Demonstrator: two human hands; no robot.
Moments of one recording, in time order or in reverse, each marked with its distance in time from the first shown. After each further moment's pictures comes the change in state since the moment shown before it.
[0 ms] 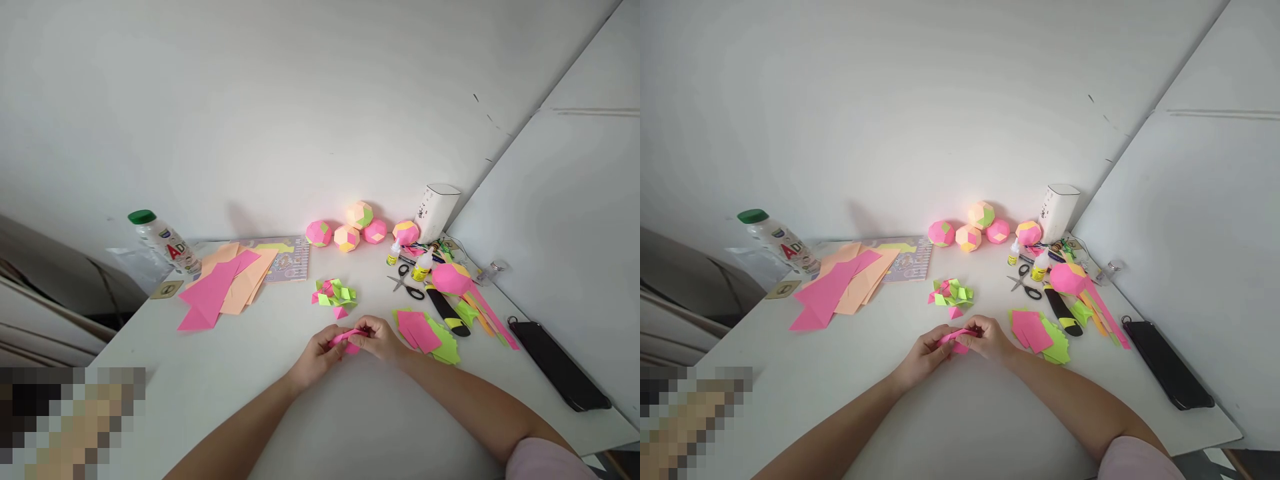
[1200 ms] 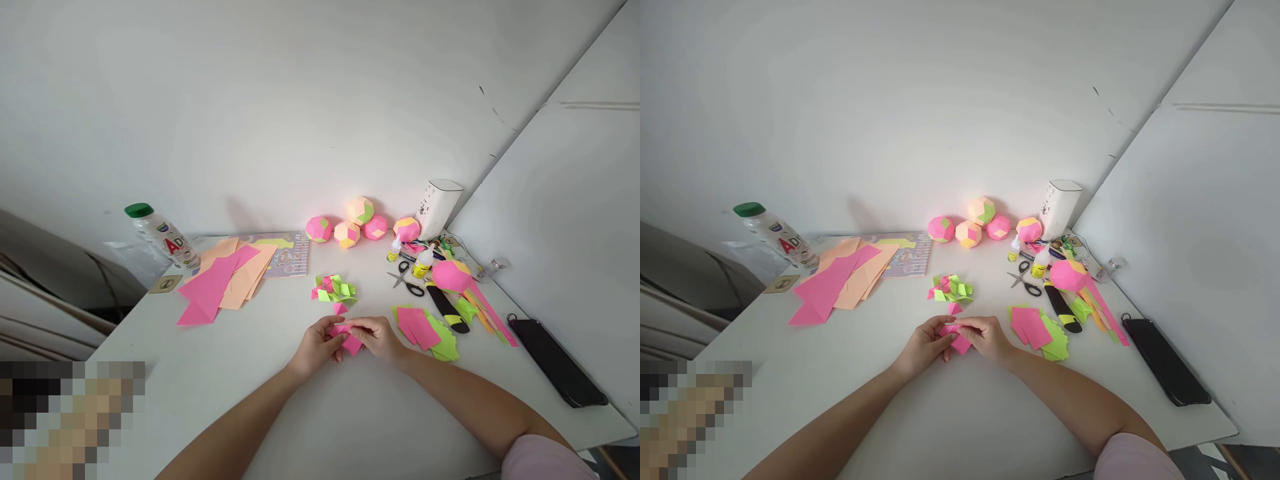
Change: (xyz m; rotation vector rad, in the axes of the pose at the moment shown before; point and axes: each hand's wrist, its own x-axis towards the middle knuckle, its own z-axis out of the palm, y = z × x) left_hand 0.007 0.003 0.004 -0.149 0.150 -0.213; right_hand -0.003 0.001 0.004 -0.215 0.047 -0.199
